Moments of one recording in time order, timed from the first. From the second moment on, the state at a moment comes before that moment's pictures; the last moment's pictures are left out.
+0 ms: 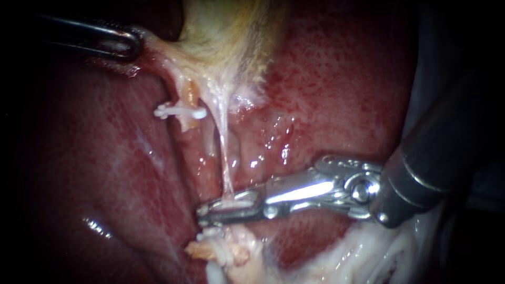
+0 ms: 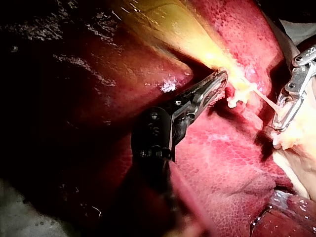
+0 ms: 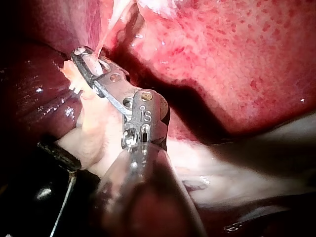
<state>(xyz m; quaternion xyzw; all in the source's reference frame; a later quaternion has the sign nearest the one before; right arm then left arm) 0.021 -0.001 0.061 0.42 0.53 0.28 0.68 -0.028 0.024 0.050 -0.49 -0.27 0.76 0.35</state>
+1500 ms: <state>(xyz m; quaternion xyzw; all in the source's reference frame) 0.018 0.001 0.062 0.35 0.59 0.22 0.69 -0.028 0.024 0.050 -0.49 -0.27 0.76 0.35</state>
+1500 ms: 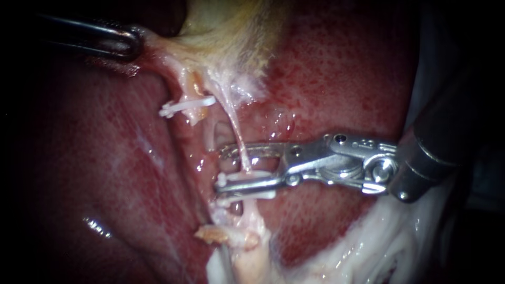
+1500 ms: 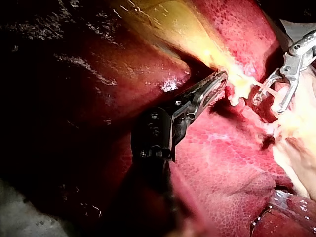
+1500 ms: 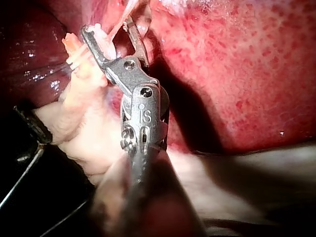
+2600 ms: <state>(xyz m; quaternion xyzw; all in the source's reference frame) 0.014 0.002 0.061 0.24 0.55 0.15 0.78 -0.028 0.024 0.050 -0.49 -0.27 0.76 0.35</state>
